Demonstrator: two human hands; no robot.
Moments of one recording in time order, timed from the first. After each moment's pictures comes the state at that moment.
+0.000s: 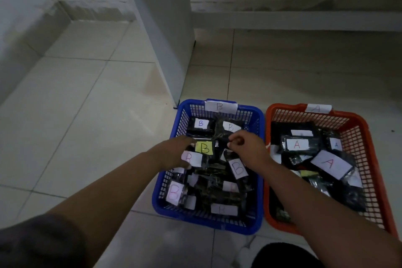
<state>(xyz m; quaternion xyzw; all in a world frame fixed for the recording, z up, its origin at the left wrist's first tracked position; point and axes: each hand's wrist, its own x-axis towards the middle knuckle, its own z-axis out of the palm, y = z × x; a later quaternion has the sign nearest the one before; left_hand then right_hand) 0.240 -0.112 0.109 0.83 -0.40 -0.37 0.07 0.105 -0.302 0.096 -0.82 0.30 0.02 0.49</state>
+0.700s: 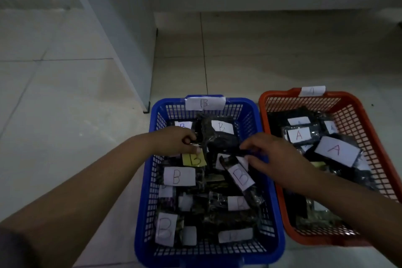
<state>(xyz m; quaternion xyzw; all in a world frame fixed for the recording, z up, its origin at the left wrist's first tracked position) 0.305 -0.183 0.050 0.76 -0.48 -0.43 0.06 0.074 -0.321 0.090 -0.93 0.19 0.03 0.31</state>
